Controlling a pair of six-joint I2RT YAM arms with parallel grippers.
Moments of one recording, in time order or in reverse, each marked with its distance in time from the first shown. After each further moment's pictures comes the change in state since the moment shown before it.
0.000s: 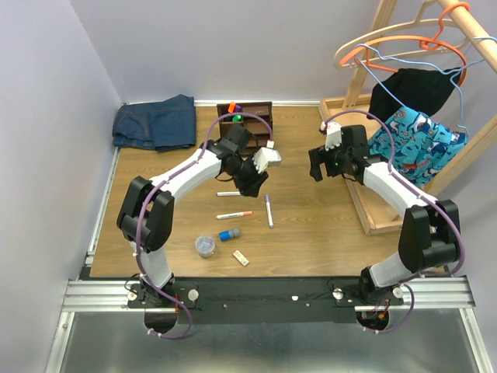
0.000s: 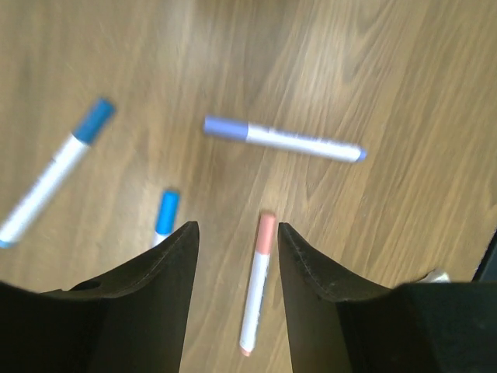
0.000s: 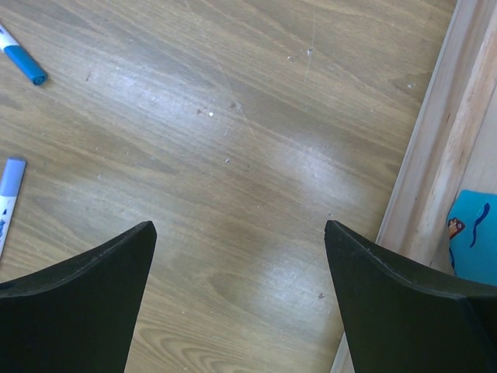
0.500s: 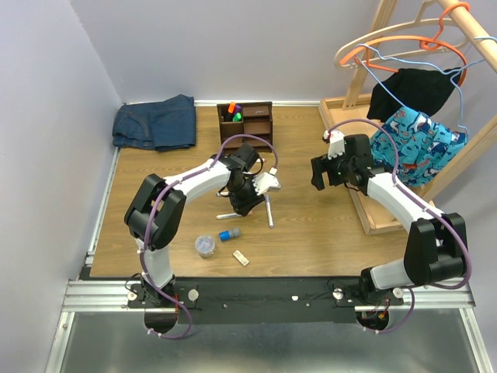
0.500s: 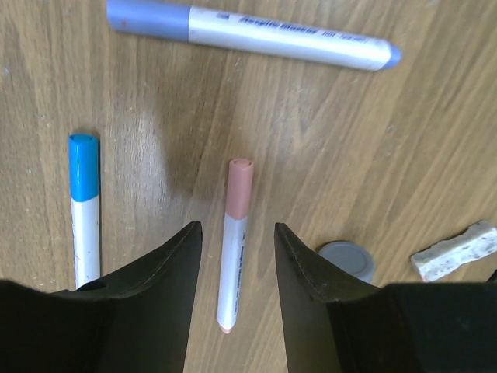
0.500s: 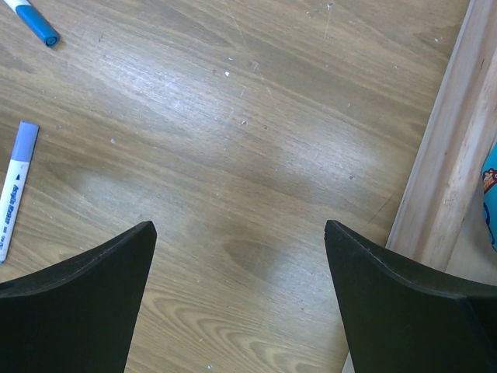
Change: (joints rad) left arm -0.076 0.056 -0.122 -0.100 -0.181 0.097; right arm 0.000 -0.116 -0.125 0.005 -0.018 0.025
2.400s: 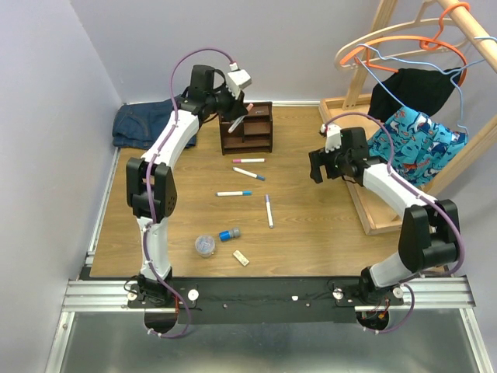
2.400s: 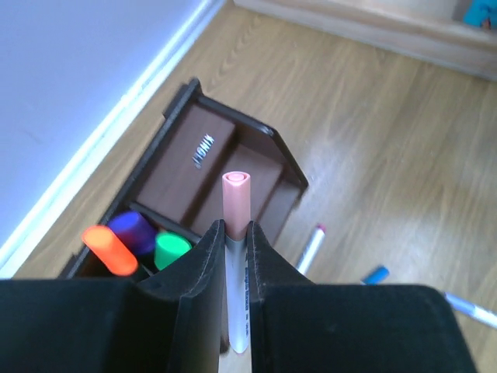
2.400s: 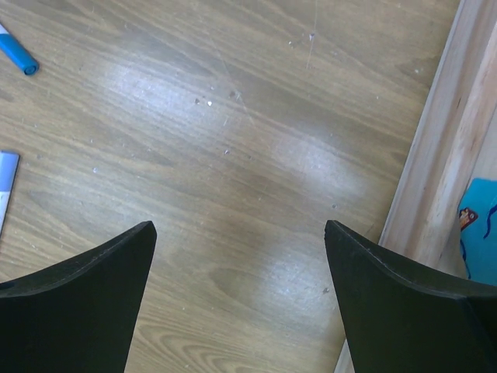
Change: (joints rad) left arm 0.360 0.229 0.678 0.327 0.286 -0.213; right arm 0.000 0.091 0.077 0.005 0.020 -0.013
